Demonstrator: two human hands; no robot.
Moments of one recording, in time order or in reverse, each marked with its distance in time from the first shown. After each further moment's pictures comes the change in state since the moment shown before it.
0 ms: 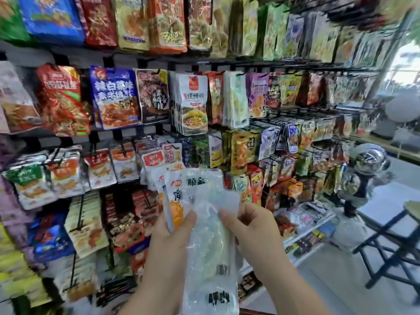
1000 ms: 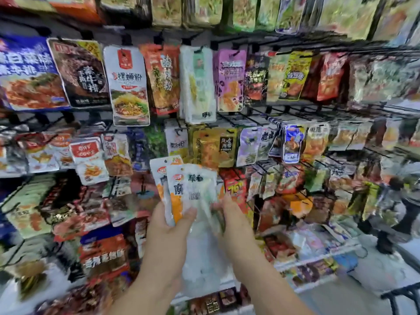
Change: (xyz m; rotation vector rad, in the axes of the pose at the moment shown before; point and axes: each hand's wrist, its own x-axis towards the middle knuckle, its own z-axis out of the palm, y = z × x) left_hand 0.092 -0.135 0.216 0.207 0.280 0.196; right_hand 0.168 0.115 -0.147 0.230 -0.343 0.175
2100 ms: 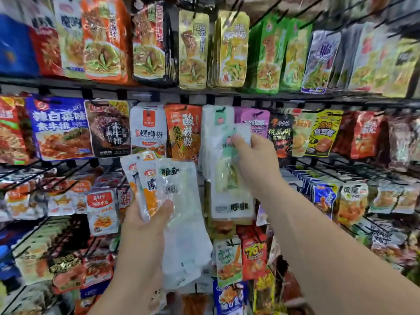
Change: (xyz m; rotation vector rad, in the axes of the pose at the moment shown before) left_hand 0.095 0.090 0.006 -0.185 0.170 0.192; right_hand 0.171 -0.192 -0.009 -0.068 0.084 -0.416
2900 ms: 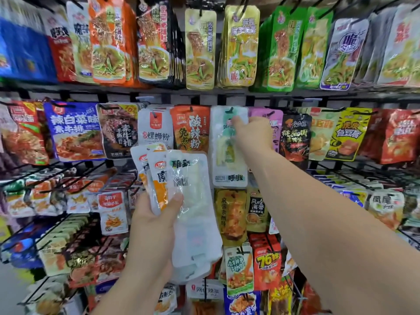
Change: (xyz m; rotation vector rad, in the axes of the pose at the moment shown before) left_hand 0.003 0.001 0.029 0.113 0.064 0.065; right_hand 0.105 0.017 0.029 -0.227 0.127 0.038
